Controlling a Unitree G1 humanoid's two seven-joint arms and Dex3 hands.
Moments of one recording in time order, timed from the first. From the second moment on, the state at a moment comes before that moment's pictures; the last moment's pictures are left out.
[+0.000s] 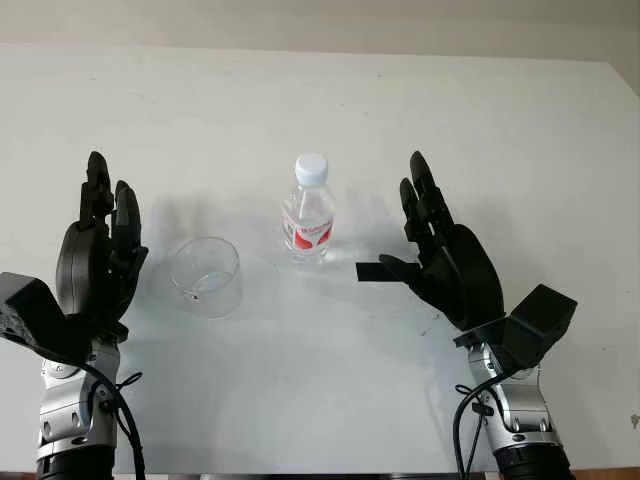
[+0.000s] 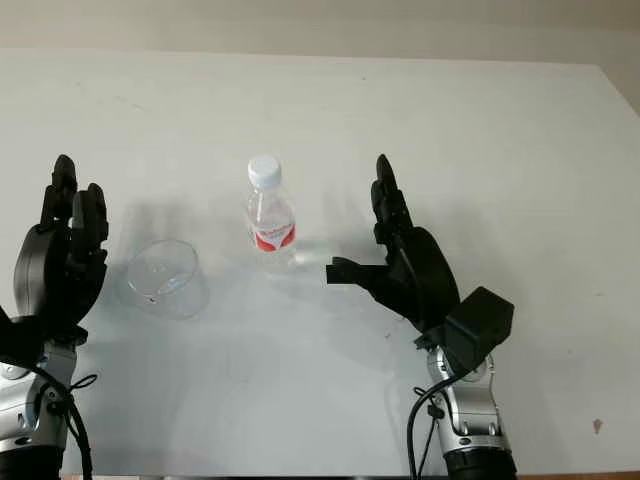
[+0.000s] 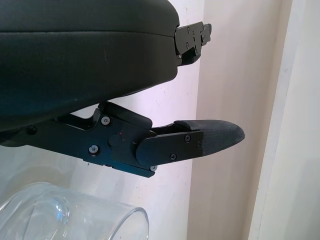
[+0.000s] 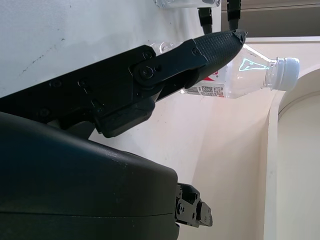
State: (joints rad) left arm -0.18 0.24 0.35 0.10 -0.34 -0.08 -0.21; right arm -0.18 -0.15 -0.03 0.22 0.16 -0.31 0.36
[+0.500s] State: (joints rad) left arm -0.17 0.22 0.33 0.09 -0.31 -0.08 -0.18; right arm -0.24 -0.16 -0.01 0.27 0.13 -0.29 0.40
